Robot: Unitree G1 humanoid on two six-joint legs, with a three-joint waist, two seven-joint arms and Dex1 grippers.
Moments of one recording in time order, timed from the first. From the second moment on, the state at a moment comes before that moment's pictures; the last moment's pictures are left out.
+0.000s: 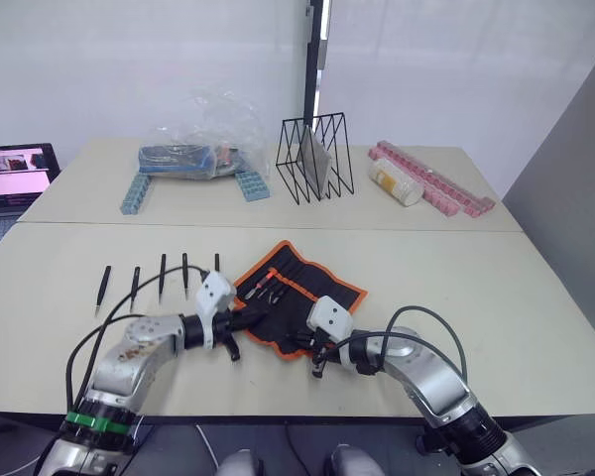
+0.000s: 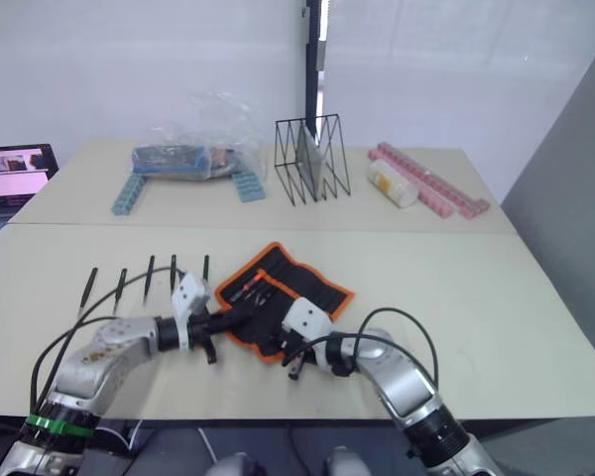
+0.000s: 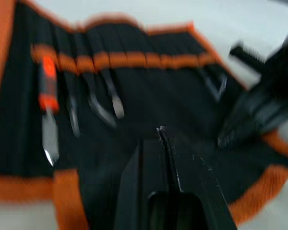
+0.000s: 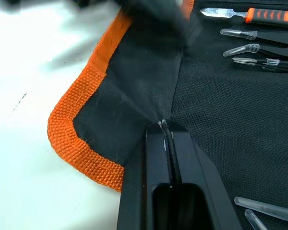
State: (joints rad) left arm -0.21 0.57 -0.10 -0.03 -0.38 0.44 -0.86; right arm -0.30 -0.37 0.44 -0.15 0.11 0.49 0.74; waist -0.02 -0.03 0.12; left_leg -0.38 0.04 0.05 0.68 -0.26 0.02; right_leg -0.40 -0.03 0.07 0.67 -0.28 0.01
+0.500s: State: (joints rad) left arm -0.22 0.48 -0.07 0.01 -0.36 0.43 -0.79; right arm -0.32 -0.38 0.46 -0.17 0.08 0.52 0.75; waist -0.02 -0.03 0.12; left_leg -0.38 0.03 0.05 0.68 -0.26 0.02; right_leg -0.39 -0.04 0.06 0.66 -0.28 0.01
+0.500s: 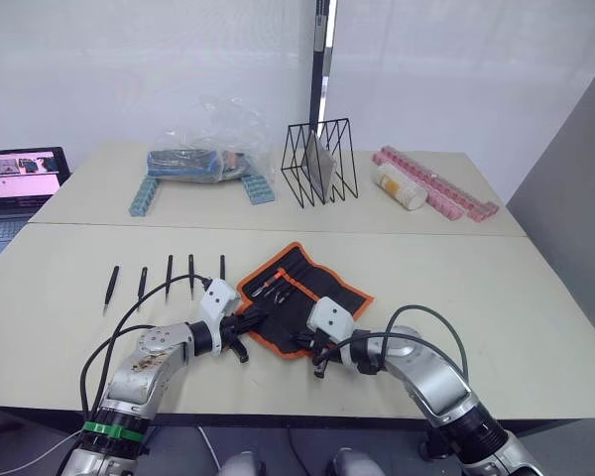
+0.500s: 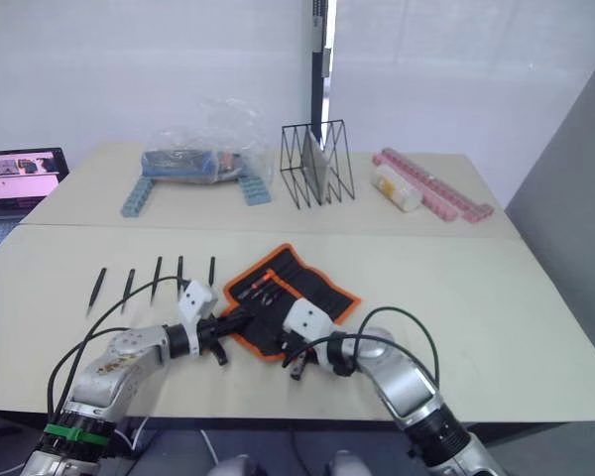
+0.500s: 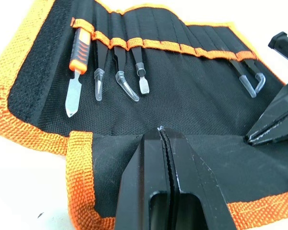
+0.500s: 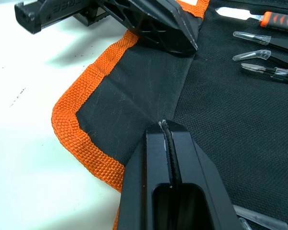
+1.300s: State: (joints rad) left arm -0.22 0.53 -0.07 0.03 -0.35 0.41 -0.81; right arm -0.53 -0.13 0.49 0.11 0.05 0.54 0.68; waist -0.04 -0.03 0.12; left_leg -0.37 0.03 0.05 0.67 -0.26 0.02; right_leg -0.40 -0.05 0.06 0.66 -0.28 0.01
